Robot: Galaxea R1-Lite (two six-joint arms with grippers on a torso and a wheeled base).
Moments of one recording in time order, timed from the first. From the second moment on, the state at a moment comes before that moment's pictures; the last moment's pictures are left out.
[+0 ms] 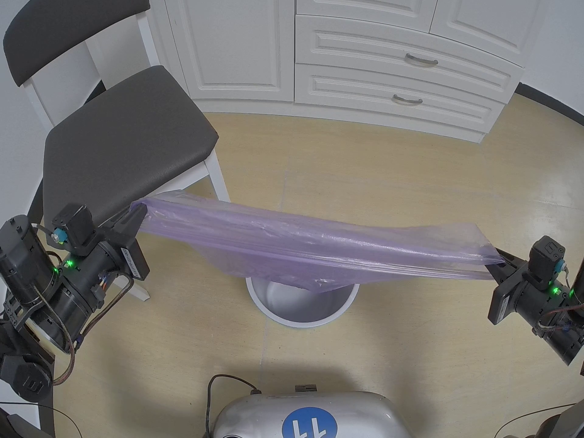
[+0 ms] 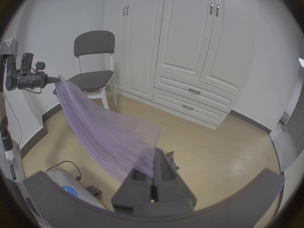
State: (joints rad) left arm -0.41 1.49 -0.32 -1.27 0.18 0.04; right arm 0.60 1.26 -0.31 -0.85 -0.40 -0.23
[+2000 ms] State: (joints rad) left arm -0.85 1.70 -0.28 -1.54 0.22 0.03; right arm 1.01 1.64 -0.33 -1.33 -0.44 -0.07
